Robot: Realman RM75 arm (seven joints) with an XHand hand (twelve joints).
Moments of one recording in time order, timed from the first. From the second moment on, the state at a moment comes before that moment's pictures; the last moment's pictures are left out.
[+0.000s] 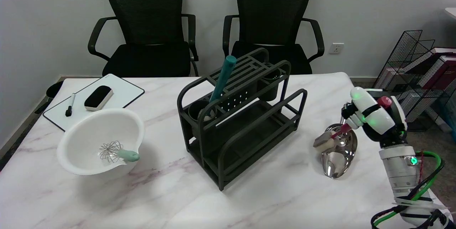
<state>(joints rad) -0.48 -0.93 -1.81 1.31 0.95 1.28 1.52</state>
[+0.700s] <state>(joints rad) -0.24 -0.84 -1.63 1.13 0.81 1.11 1.75</state>
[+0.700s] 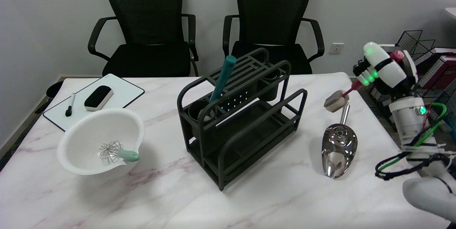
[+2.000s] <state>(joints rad) 0.38 -0.75 -1.81 1.04 0.62 0.73 1.94</state>
